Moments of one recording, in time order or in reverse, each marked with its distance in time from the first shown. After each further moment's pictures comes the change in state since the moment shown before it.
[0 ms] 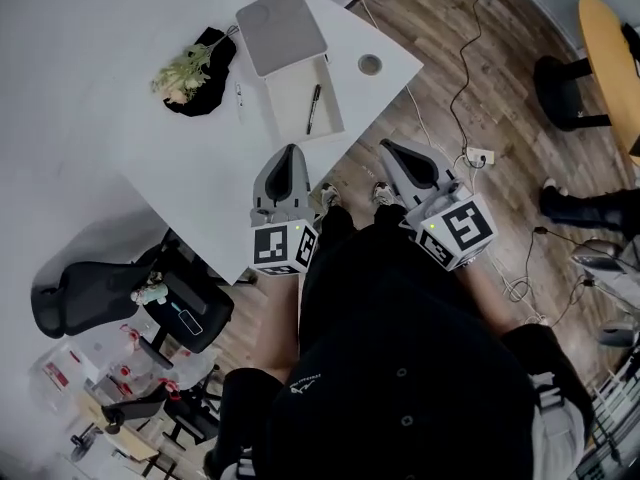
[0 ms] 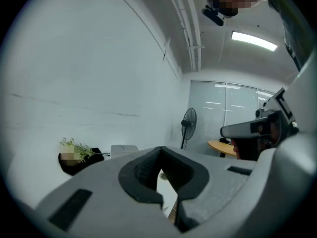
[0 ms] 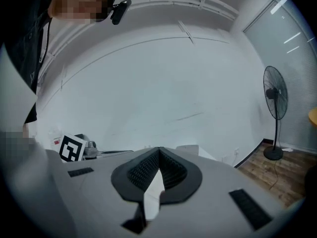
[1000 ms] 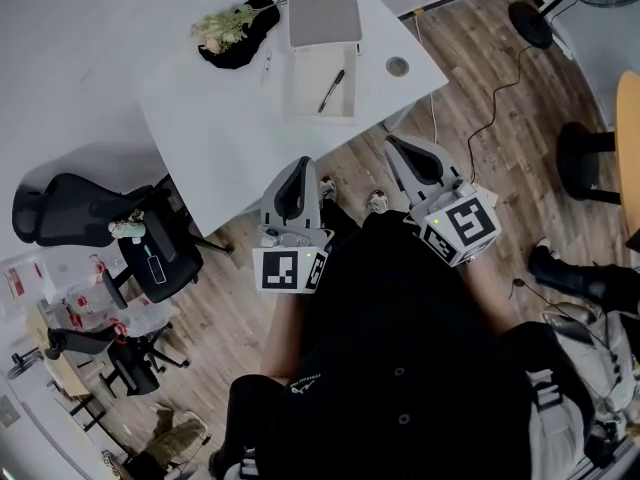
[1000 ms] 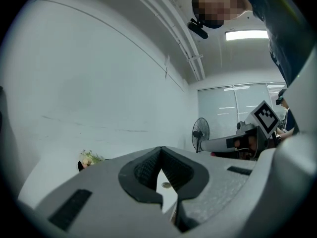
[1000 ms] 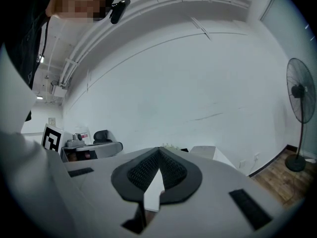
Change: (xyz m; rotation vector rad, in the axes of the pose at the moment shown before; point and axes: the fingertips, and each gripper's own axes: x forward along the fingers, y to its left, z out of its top) left arm -0.084 -0.083 0.020 0.050 -0.165 0.200; right arm -0.038 0.010 -0.002 -0.074 0.012 0.272
